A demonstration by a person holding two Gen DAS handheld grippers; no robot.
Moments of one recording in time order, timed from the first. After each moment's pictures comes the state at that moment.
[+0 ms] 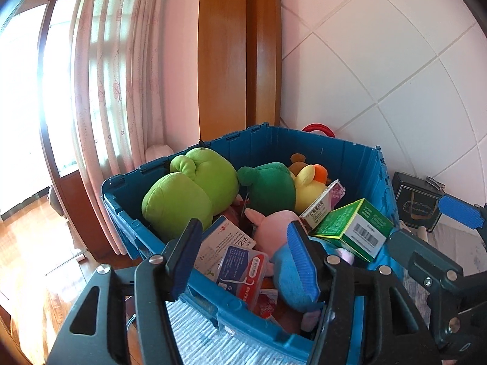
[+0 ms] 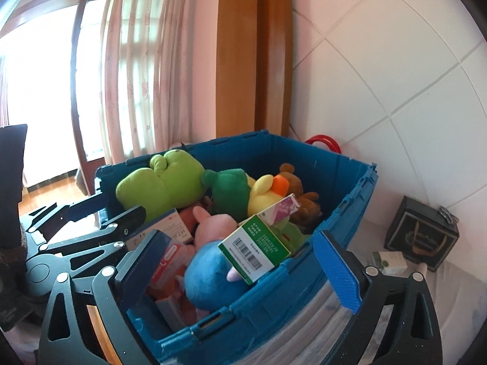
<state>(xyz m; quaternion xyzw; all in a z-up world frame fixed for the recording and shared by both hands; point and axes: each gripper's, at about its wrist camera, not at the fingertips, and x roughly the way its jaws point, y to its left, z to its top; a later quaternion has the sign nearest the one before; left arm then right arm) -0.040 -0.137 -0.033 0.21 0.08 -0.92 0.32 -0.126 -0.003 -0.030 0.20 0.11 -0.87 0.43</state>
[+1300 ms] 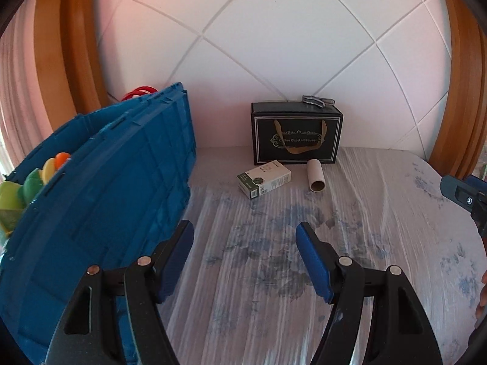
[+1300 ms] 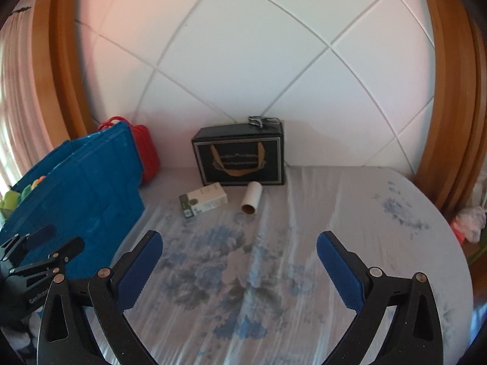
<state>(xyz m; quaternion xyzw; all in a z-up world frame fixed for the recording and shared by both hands) -0.281 0.110 -0.112 0.34 -0.01 -0.94 0.08 -0.302 0.356 -0.099 0.31 -0.02 -0.94 0.13</state>
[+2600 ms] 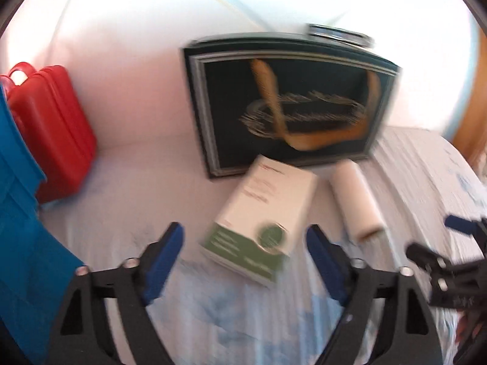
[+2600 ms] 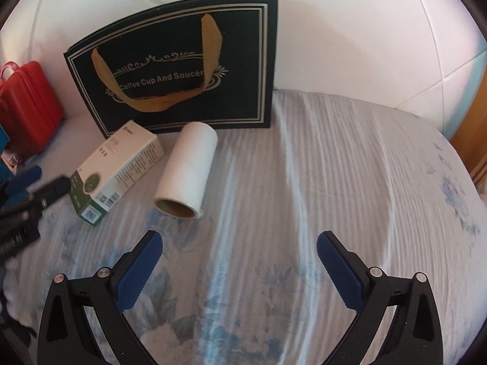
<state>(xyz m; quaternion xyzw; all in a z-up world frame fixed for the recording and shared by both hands) -0.591 0.089 -0.274 0.41 -0.02 -0.91 -0.01 -0.566 0.300 -0.299 0.47 0.01 -0.88 0.06</state>
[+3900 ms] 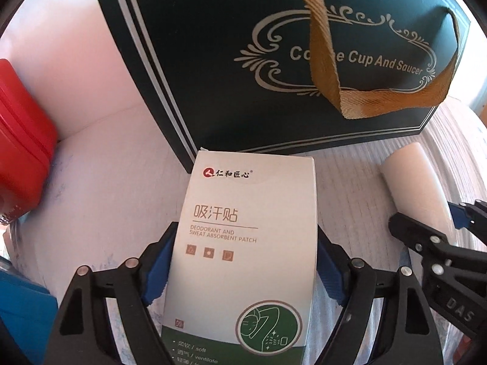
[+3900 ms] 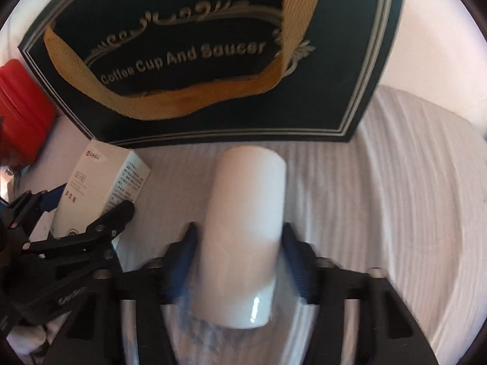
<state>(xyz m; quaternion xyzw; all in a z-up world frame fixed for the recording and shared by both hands) -0.672 0.066 -0.351 0.50 -0.05 -0.86 0.00 -0.658 0.242 -0.334 0.53 0.00 -0.84 0.10</state>
